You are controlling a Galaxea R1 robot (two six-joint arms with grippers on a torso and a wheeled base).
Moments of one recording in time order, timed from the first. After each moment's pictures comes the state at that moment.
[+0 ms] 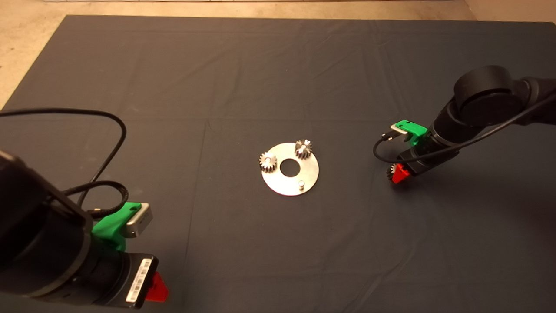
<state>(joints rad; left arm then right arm) -0.51 2.16 -0.33 0.01 1.53 -1.78 0.33 2.31 -1.08 -0.26 -1.53 0.86</state>
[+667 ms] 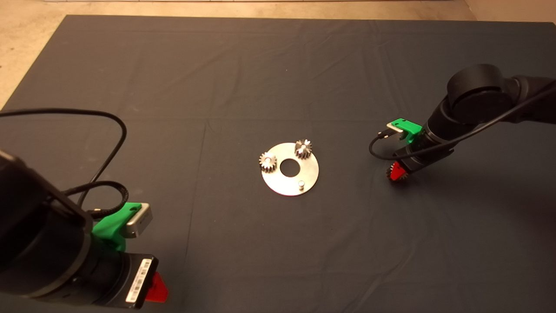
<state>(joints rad) -0.51 2.16 -0.33 0.01 1.53 -1.78 0.32 2.33 -1.12 -0.26 -1.53 0.86</state>
